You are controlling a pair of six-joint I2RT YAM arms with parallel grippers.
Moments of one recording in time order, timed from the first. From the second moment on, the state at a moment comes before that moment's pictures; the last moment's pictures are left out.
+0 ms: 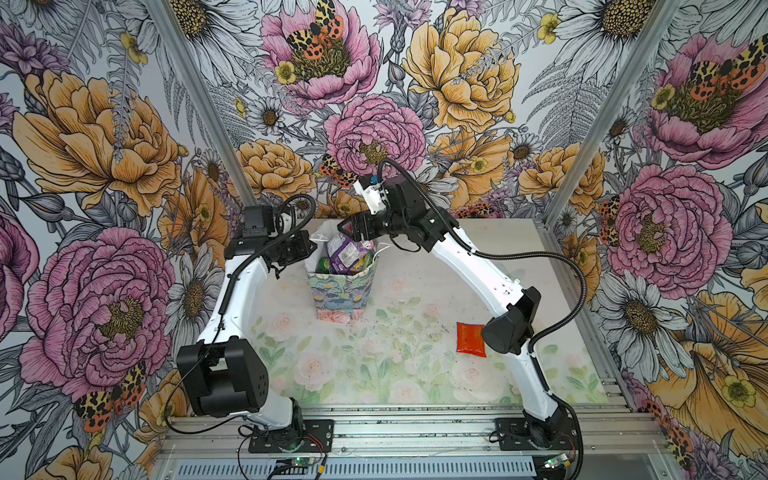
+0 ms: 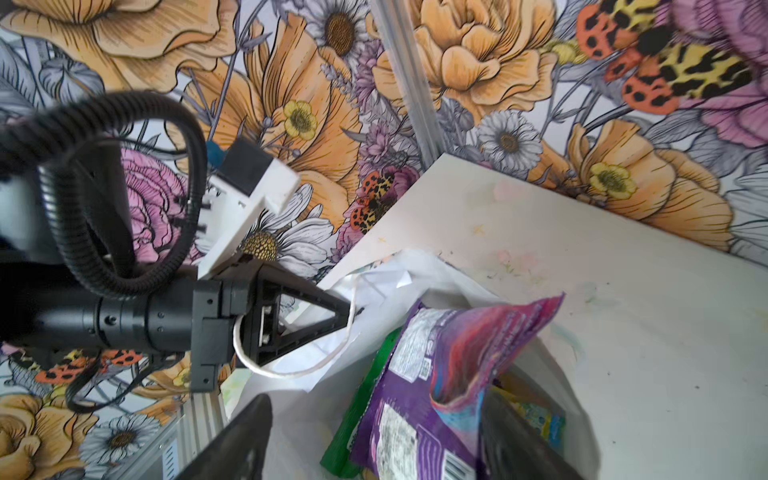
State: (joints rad) left arm 0.11 1.51 1.43 -0.74 0.50 -0.25; right arm 0.72 2.26 2.57 -0.77 -0.34 0.31
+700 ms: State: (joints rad) left arm 0.11 1.51 1.43 -0.74 0.50 -0.25; right arm 0.70 2.22 2.55 -0.82 -0.14 0.25
